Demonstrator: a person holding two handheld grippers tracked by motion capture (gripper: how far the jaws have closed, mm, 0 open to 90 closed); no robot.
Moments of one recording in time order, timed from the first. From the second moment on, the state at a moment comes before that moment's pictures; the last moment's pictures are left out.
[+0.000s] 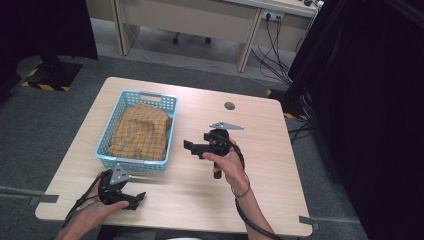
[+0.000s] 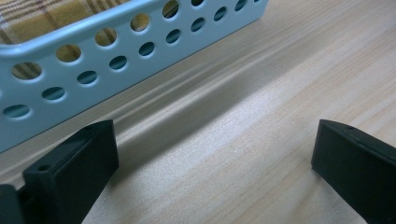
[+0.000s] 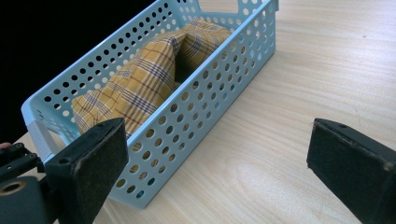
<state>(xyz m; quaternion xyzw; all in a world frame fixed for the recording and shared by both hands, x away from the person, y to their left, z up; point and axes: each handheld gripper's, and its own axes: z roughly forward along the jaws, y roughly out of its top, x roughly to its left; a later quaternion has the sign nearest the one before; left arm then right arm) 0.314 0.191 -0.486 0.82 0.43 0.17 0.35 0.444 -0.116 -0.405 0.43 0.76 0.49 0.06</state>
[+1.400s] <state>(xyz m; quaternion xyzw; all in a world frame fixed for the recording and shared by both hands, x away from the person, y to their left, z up) 0.314 0.191 -0.486 0.82 0.43 0.17 0.35 0.417 -0.115 -0.421 0.40 0.79 0.45 0.07</state>
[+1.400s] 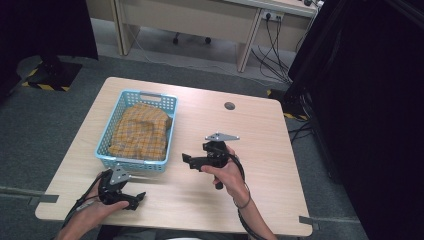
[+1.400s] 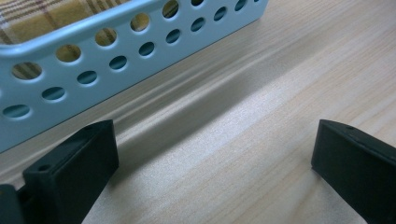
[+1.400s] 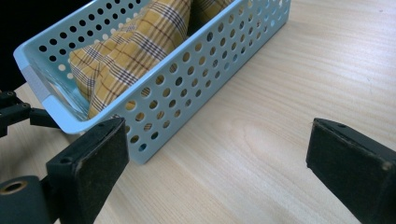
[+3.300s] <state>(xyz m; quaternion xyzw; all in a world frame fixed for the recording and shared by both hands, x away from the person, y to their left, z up) 0.314 0.191 -0.486 0.82 0.43 0.17 0.35 0.398 -0.137 -0.448 0.40 0.81 0.42 0.07</state>
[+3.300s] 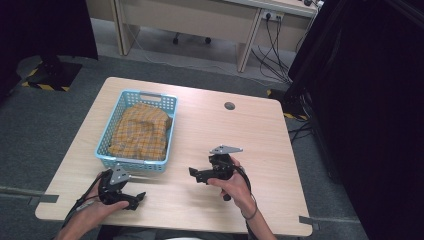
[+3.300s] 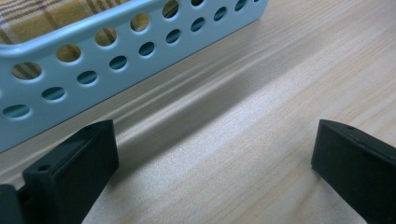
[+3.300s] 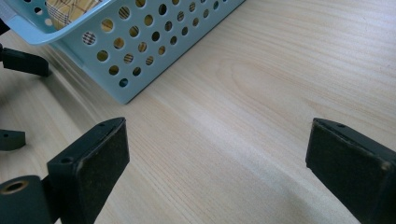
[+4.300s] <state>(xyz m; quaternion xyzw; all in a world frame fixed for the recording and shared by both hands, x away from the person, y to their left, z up) 0.314 0.191 -0.486 0.82 0.43 0.17 0.35 0.389 -0.157 -0.454 0.41 0.81 0.41 0.08</state>
